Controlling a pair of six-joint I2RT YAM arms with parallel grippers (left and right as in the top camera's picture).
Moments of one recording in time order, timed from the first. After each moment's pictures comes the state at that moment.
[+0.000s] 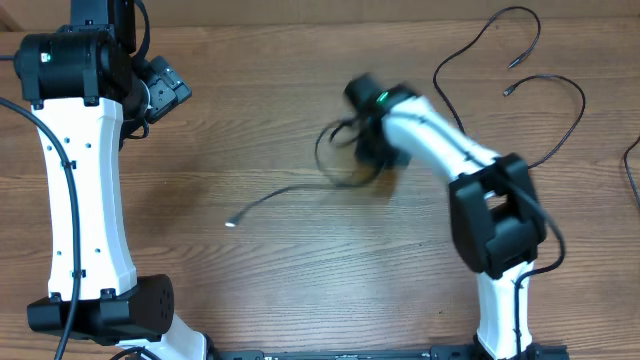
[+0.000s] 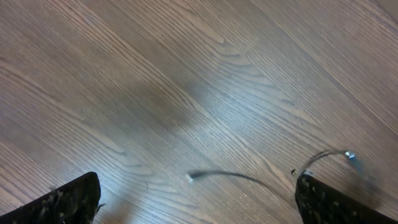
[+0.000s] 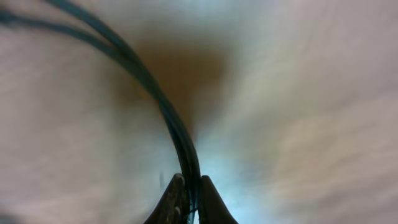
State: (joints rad) left arm 0.04 1.78 2.19 -1.62 -0.15 -0.68; right arm 0.42 2.18 1.75 -1.05 0.14 0.66
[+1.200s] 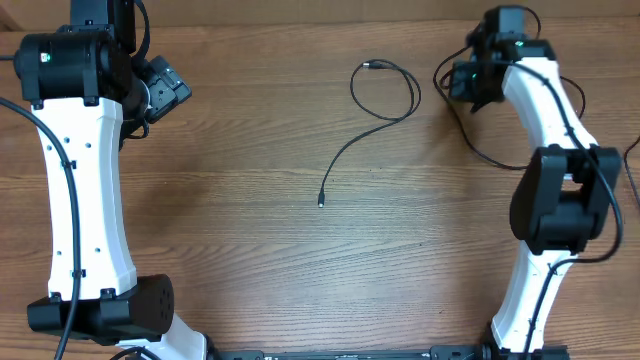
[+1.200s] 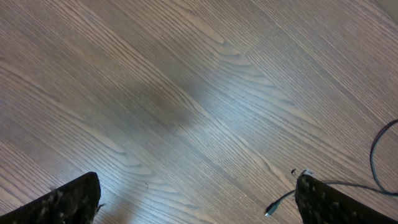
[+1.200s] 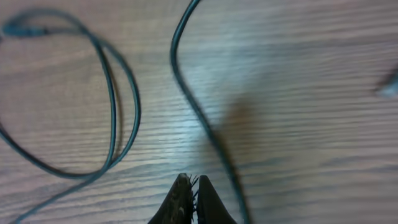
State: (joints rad) left arm 0.04 1.78 2.19 -1.62 -0.15 -0.68; right arm -0.01 2.23 1.89 -0.86 -0.11 0.11
